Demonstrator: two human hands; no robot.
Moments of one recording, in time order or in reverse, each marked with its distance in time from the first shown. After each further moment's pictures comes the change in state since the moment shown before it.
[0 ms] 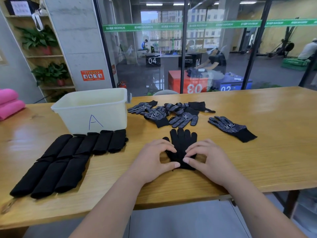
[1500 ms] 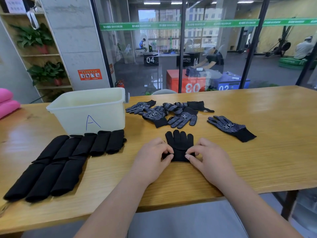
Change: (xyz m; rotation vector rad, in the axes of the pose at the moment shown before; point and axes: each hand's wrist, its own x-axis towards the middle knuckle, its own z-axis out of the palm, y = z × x) left_hand 0.006 0.003 0.010 0.170 0.088 -0.030; right_hand 0.001 -0.001 0.012 -0.273 0.108 0.076
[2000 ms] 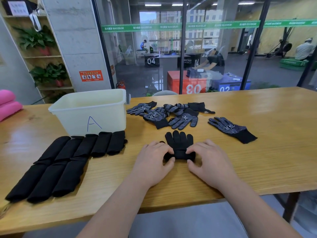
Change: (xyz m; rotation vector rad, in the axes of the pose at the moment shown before) left_hand -0.002 0.004 0.001 0.139 0.019 0.028; right_hand 0.001 -0.004 -0.004 -0.089 -0.014 -0.064
